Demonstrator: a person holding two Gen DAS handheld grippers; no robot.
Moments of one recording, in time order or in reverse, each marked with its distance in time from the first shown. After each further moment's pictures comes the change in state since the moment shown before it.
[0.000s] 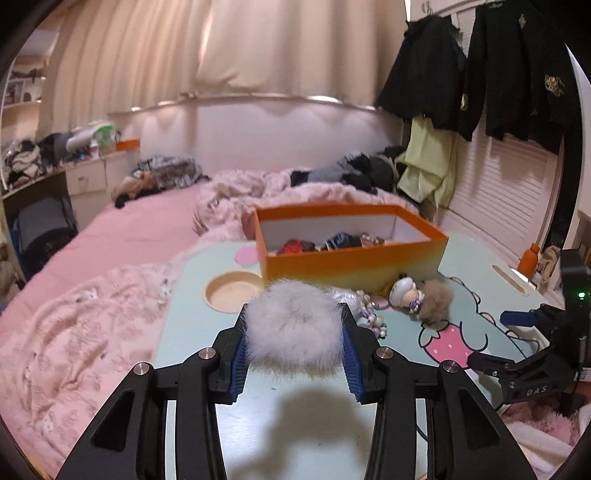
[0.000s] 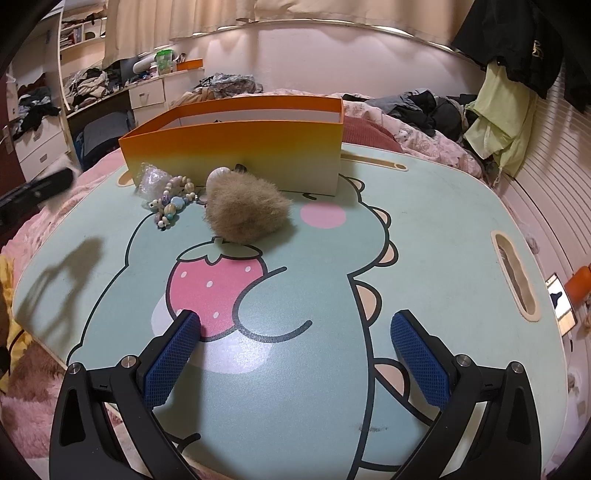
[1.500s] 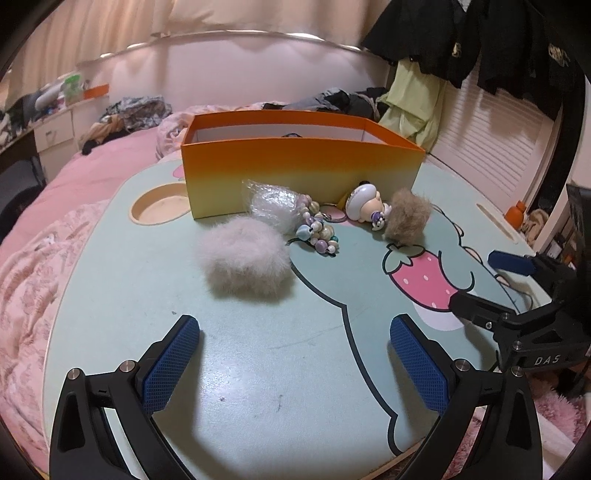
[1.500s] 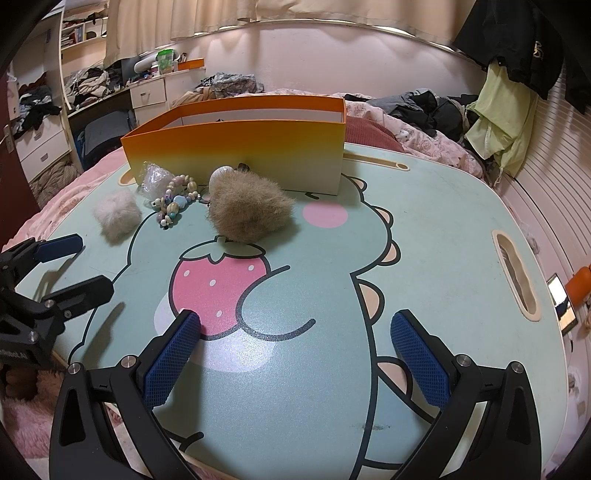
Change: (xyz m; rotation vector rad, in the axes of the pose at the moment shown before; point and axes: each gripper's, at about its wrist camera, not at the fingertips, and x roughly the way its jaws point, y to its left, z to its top) left arm 0.057 -0.048 -0.049 -0.028 0.269 -0.088; right arm 0.000 -0.004 -0.004 -0.006 -0.001 0.006
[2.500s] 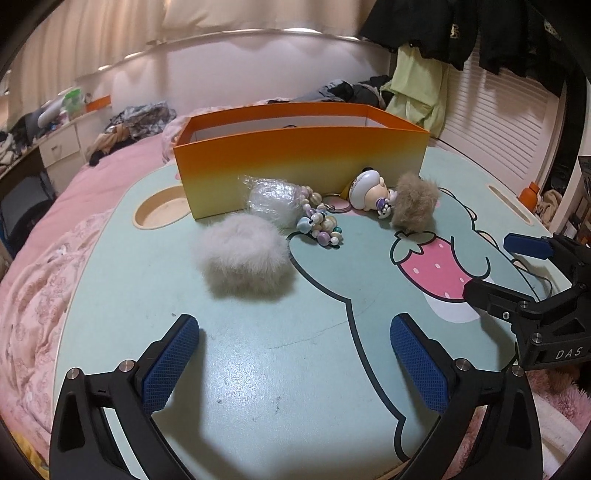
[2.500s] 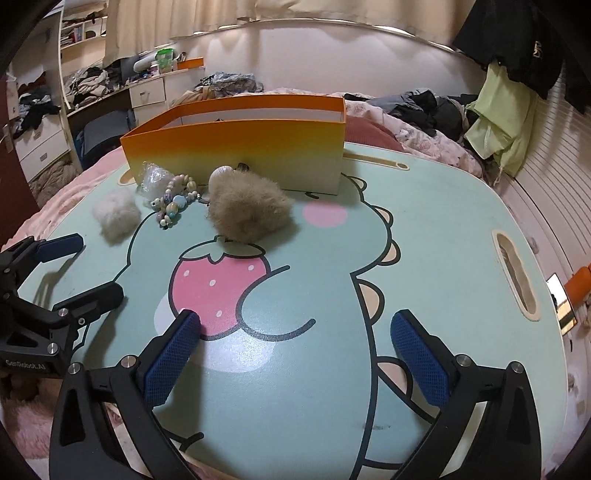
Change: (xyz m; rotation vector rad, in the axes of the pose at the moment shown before) left arm 0.007 -0.015 -0.003 0.068 0.019 0.080; right arm 0.000 0.000 0.000 -0.003 0.001 0.001
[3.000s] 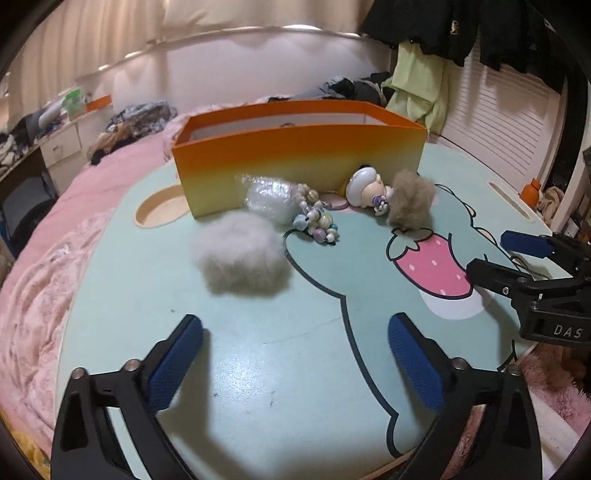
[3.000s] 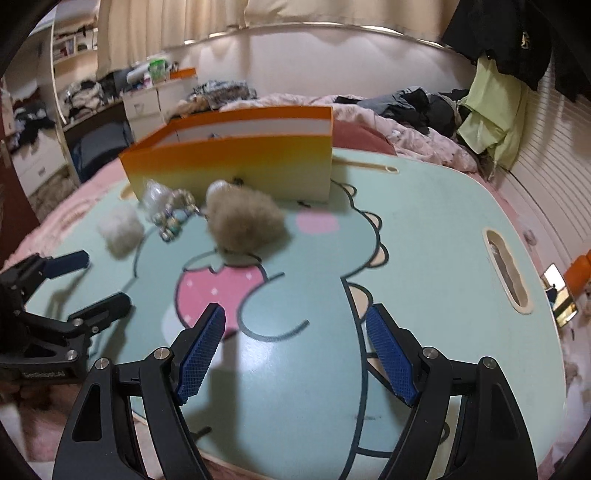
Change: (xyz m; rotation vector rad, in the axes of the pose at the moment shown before) left arm -0.002 0.000 0.004 -0.005 0.017 0.010; right arm -0.004 -0.005 0.005 0.017 -0.019 0.002
